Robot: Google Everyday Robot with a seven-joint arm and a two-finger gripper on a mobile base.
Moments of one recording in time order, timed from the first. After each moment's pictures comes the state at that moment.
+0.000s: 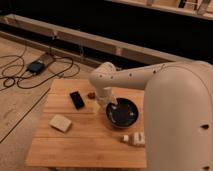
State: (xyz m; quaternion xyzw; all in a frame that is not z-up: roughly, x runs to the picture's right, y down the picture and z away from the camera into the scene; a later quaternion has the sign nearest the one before) arm 0.005 0.120 0.813 -0.30 0.19 0.44 0.83
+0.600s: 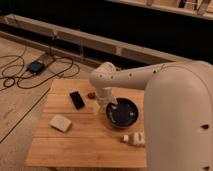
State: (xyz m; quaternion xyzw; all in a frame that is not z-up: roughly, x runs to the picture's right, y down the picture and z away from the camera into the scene) arm 0.006 0.120 0.813 -0.30 0.19 0.44 0.82
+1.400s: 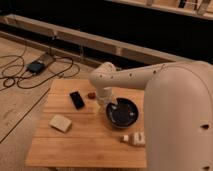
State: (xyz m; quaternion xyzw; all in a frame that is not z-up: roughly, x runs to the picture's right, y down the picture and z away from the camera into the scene) arm 0.006 0.120 0.813 -0.30 0.19 0.44 0.82
